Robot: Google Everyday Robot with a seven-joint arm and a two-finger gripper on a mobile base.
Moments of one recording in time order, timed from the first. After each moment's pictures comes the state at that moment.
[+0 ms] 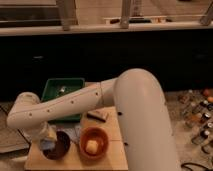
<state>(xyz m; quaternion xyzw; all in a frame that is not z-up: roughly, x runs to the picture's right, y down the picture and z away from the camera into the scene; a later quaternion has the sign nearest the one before) -0.303 0.254 0.673 -0.19 -0.32 -0.74 0.56</state>
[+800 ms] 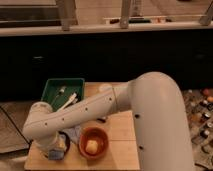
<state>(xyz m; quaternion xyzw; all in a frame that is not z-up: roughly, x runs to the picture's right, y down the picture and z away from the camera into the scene) -0.246 0.289 0.673 -0.21 -0.34 -0.71 0.59</state>
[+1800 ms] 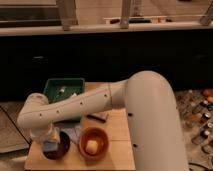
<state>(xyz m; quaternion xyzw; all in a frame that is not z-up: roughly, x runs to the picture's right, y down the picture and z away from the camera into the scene) -0.280 0.258 0.675 -0.18 -0.35 -0.72 0.58</state>
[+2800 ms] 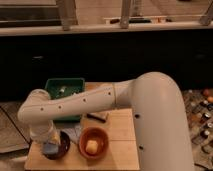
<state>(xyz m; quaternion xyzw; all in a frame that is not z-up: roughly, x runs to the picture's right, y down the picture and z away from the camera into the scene) -0.271 0.256 0.651 -0.21 -0.38 -0.71 0.56</state>
